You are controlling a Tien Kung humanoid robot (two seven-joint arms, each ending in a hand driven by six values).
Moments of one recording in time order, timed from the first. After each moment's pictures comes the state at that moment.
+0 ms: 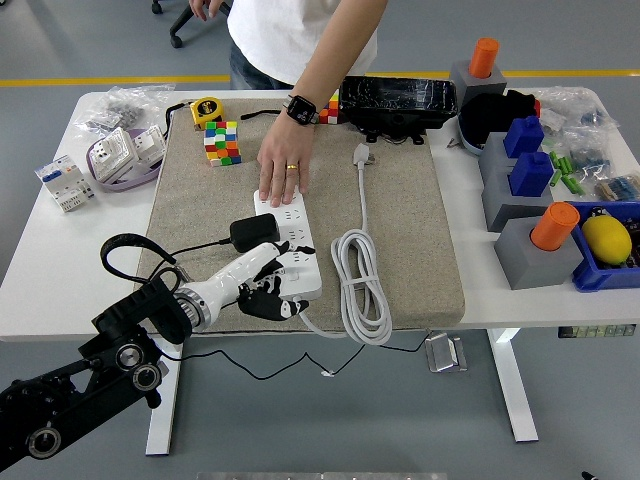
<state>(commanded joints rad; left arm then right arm) -0.38 0.34 -0.70 -1.56 1.36 0.16 0.27 0.03 -0.22 0.93 0.33 -0.65 -0.08 0.00</state>
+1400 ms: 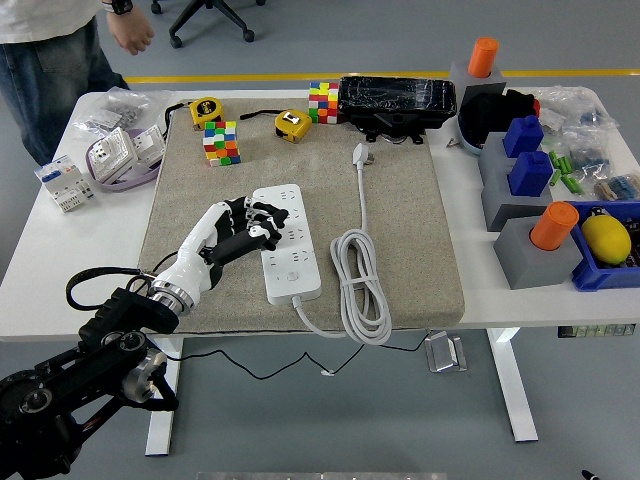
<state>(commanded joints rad) -0.34 0.32 -0.73 -1.46 0.83 0.38 -0.07 0.03 -0.22 0.92 0.33 -0.65 -0.08 0.00</state>
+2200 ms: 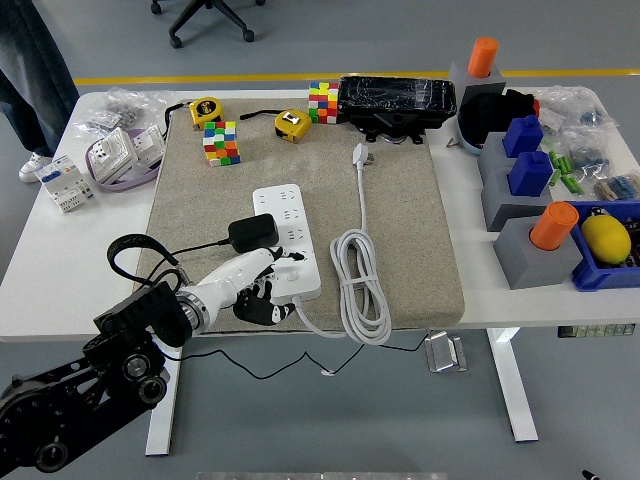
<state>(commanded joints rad) -0.37 0.33 -0.70 -1.56 1.64 0.04 0.48 0.03 -0.23 0.92 0.33 -0.65 -0.08 0.00</state>
